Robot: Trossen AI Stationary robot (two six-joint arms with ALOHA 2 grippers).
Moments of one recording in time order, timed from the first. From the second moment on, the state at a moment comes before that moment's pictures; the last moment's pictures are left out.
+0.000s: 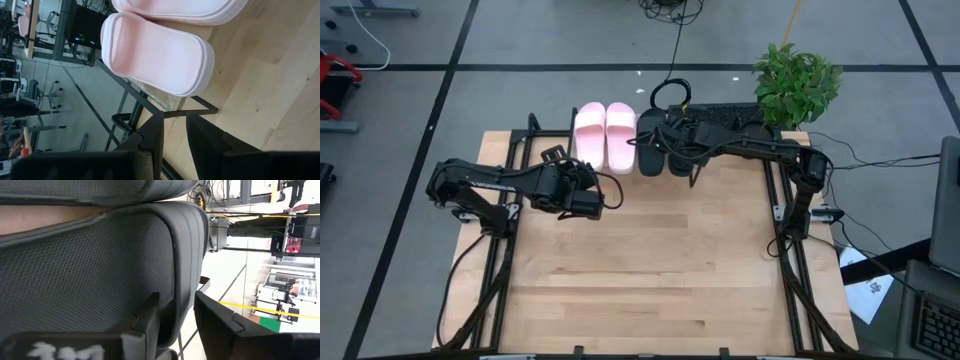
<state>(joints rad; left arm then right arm) -0.11 1.54 1.52 -1.57 -0.79 -0.49 -0.33 1.83 1.63 -1.04 0.86 -0.30</state>
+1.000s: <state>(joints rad) -0.11 1.54 1.52 -1.57 -0.79 -0.50 -0.29 1.82 1.63 -1.05 0.87 -0.33</state>
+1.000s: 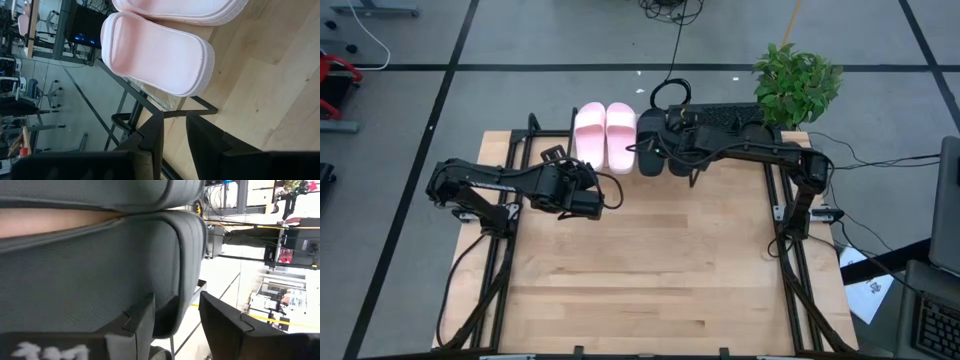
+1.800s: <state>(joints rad) -0.13 1.39 1.52 -1.57 -0.65 -0.55 -0.11 1.54 1.63 -1.13 1.02 -0.23</state>
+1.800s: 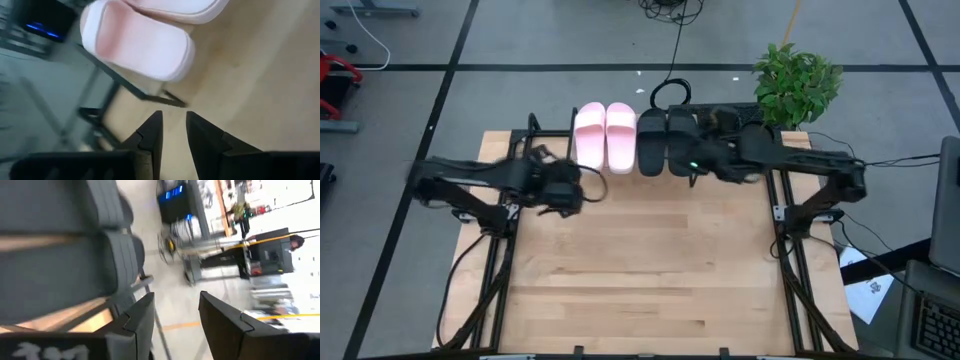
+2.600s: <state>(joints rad) -0.54 0.76 1.26 -1.51 -0.77 -1.06 0.18 0.99 1.52 -1.46 0.86 0.60</state>
